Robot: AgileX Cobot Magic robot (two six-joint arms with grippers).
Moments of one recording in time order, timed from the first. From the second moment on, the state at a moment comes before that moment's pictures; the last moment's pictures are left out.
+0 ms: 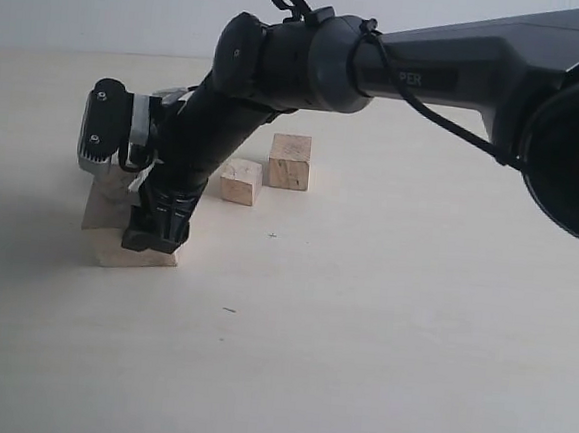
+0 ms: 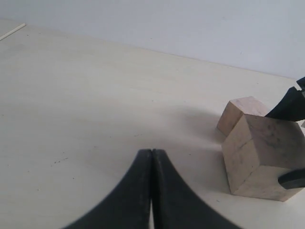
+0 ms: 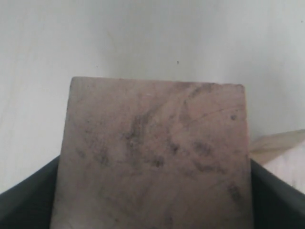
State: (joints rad) left arm 0.00 0.01 0.00 0.02 0.37 -0.19; right arm 0.90 2.30 -1.75 0.62 0.72 -1.35
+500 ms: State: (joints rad) left arm 0.00 0.01 0.00 0.02 0.37 -0.19; right arm 0.84 2.30 -1.76 0.61 0.75 -1.35
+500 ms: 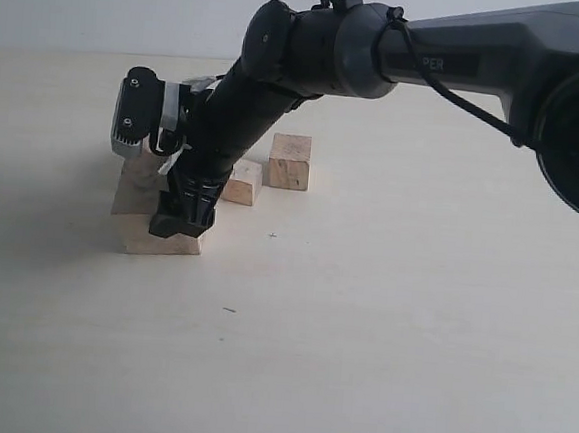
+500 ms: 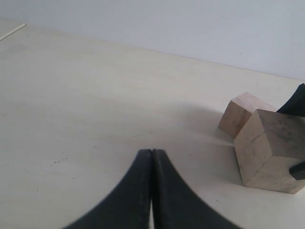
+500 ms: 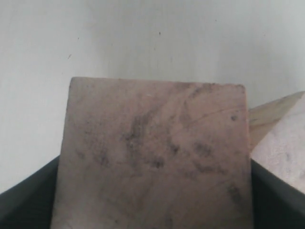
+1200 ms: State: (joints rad) left arm 0.00 0.01 0.00 0.02 0.37 -0.19; right arm 0.84 2.19 -1.76 0.62 0.75 -1.26
